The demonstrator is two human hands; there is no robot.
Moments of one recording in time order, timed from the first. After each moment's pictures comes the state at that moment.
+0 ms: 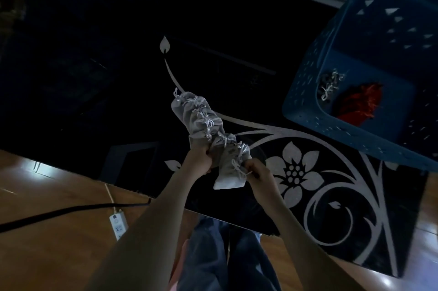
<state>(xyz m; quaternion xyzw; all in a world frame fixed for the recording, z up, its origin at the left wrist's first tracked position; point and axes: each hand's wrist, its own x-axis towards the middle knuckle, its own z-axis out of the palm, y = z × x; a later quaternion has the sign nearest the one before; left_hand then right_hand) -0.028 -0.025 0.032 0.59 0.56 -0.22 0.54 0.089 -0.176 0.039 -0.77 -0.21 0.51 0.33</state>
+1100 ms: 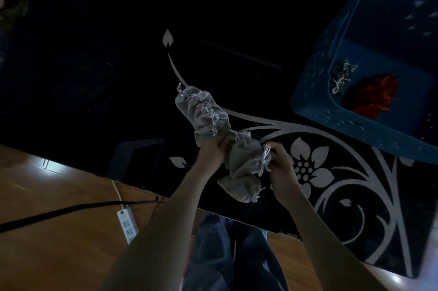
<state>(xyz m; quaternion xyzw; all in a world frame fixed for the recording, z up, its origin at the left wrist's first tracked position) -0.019 -0.040 0.002 0.49 0.57 -0.05 0.66 0.109 -0.168 0.046 -0.70 -0.11 0.51 0.48</state>
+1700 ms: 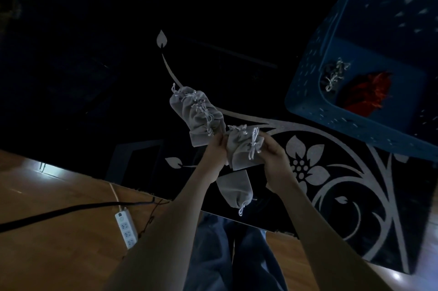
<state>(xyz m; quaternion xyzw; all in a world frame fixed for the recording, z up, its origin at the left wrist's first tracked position) 0.004 -0.052 0.032 0.42 0.54 0.00 0.72 0.117 -0.150 0.049 -0.62 -0.03 0.56 0.54</state>
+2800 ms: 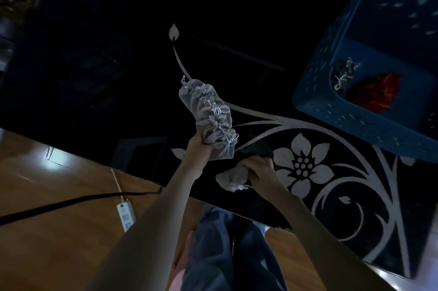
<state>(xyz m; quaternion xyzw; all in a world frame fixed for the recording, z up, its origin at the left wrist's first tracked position) -0.043 -0.038 0.042 0.40 0.59 0.05 0.70 0.087 -0.178 0.030 -0.73 -0.49 0.43 0.21</state>
